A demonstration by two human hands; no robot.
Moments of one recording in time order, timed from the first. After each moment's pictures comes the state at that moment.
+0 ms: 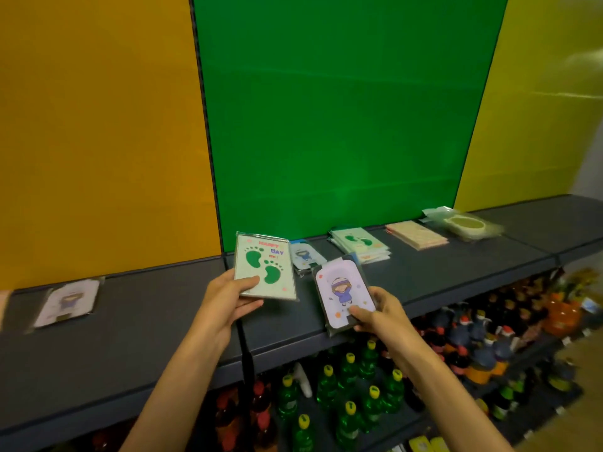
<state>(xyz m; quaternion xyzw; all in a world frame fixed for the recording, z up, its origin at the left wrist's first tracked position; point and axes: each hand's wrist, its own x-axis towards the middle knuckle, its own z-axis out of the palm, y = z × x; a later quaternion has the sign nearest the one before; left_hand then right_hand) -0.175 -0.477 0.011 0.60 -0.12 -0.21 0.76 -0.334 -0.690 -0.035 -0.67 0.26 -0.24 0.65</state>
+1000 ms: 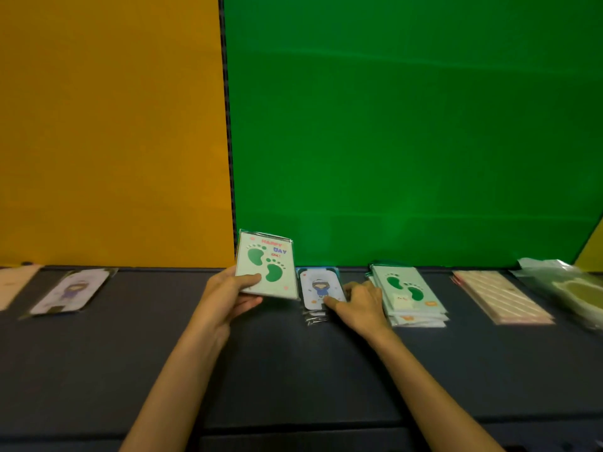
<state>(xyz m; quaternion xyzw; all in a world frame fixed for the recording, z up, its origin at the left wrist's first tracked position) -0.104 -0.561 0.020 0.61 0.01 -0.11 0.79 -0.130 -0.802 -0.036 -0.93 0.21 -0.11 0.28</state>
